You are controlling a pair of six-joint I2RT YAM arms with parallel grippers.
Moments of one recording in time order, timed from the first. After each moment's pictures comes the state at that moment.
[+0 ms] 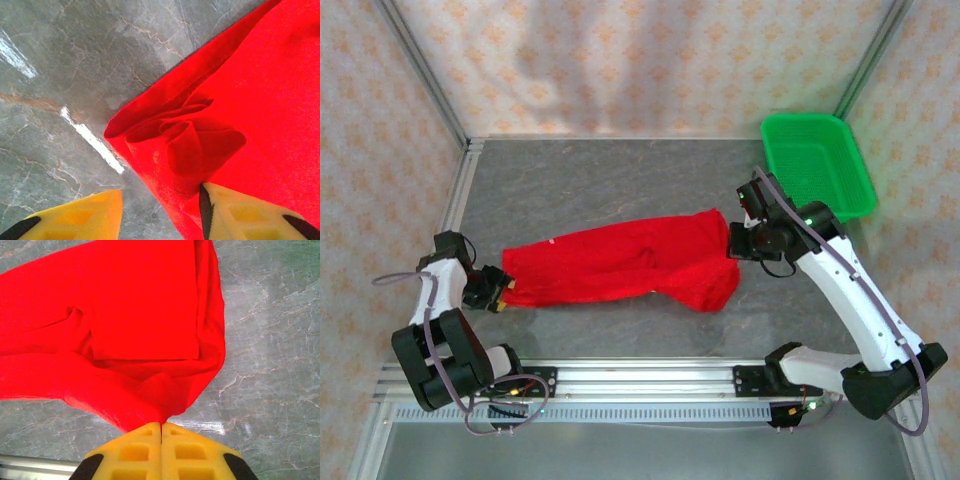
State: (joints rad) left arm 0.51 1.22 0.71 -0.96 0.30 -0.69; right arm 0.48 1.17 1.38 -1.33 0.02 0.52
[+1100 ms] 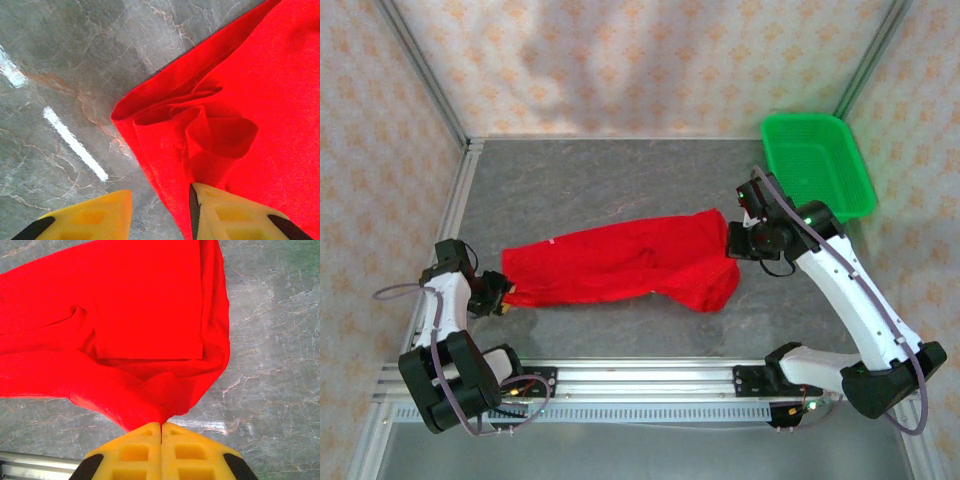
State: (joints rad) left arm 0.51 1.12 0.63 -0.92 0.31 -0.77; right arm 0.48 1.18 1.38 -1.33 0.01 0.51
